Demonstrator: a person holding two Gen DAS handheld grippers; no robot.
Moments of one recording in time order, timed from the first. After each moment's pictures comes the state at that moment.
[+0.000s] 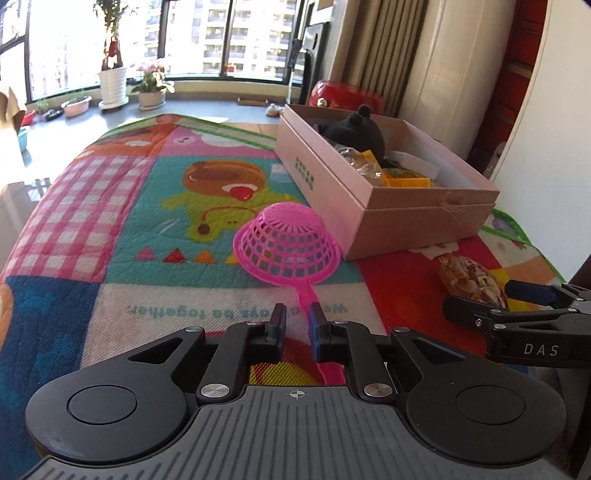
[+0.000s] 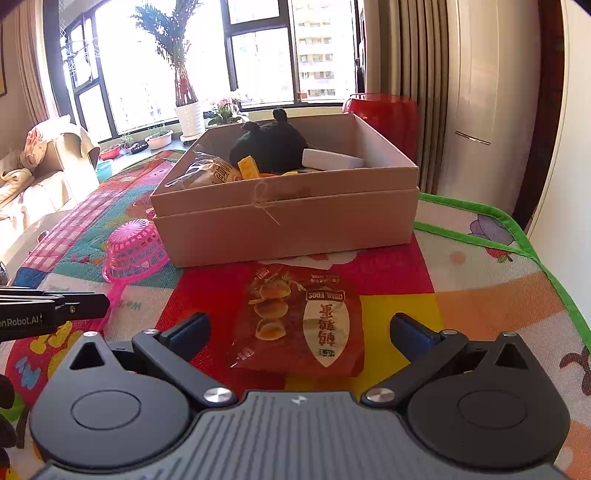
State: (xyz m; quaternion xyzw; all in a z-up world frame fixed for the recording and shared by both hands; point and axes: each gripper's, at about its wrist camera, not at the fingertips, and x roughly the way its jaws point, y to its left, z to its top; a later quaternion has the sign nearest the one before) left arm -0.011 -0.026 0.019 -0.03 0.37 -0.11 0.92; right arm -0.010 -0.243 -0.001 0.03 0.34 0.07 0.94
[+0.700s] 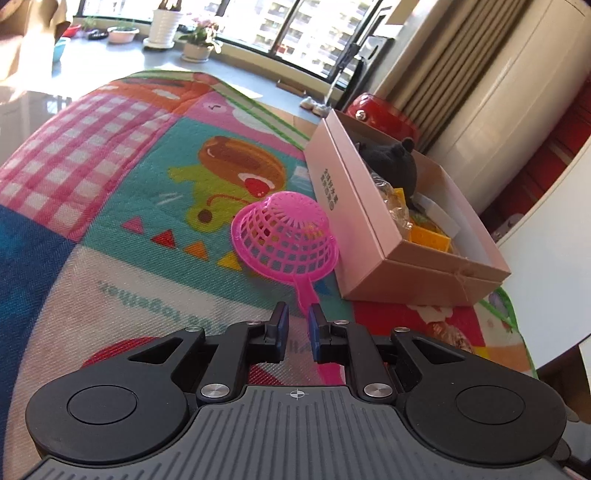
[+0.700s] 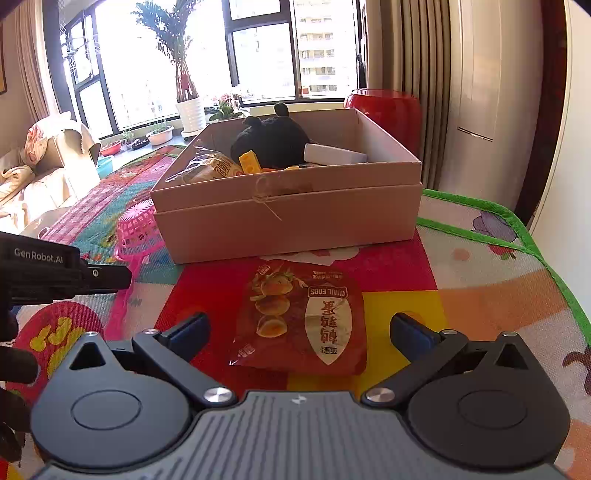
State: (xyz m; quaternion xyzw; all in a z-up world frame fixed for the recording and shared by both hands) left arm 0.020 -0.013 0.015 -0.20 0.40 -0.07 0.89; right arm -0.009 -0.242 -0.002 0.02 0.35 0.07 0.93
